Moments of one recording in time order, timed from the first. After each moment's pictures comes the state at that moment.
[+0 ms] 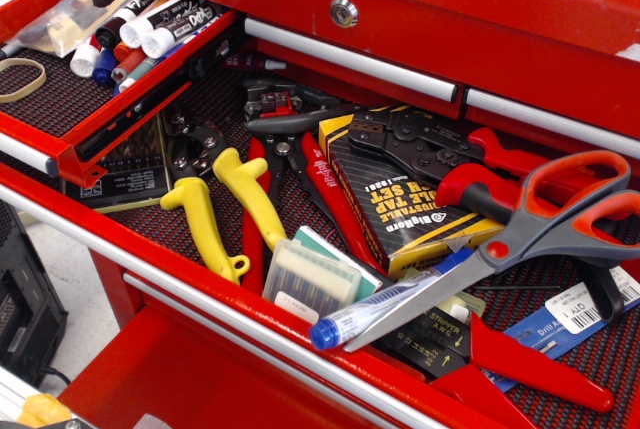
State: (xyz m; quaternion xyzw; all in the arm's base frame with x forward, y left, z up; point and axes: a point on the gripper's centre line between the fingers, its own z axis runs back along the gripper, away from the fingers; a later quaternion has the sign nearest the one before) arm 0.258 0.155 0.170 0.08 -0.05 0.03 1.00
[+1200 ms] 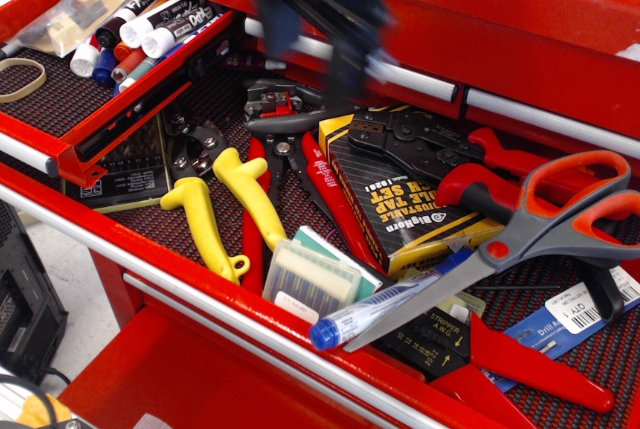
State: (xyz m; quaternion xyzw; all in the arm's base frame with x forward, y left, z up) arm 0.266 -0.034 0.149 0.07 -0.05 -0.19 0.98
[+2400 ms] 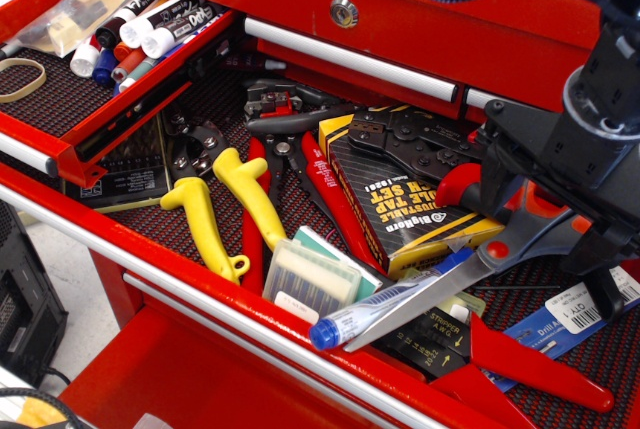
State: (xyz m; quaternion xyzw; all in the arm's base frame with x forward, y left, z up) arm 0.275 -0.152 0.093 0.05 -0.13 -0.12 0.98
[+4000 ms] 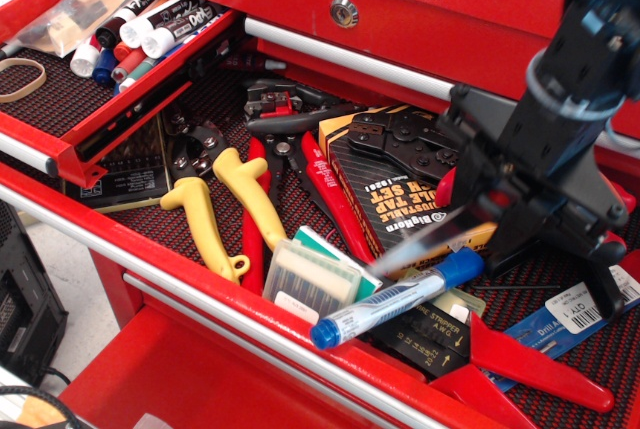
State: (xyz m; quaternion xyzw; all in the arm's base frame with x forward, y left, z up) arm 0.264 -0.124 0.101 0.10 -0.05 -0.18 0.98
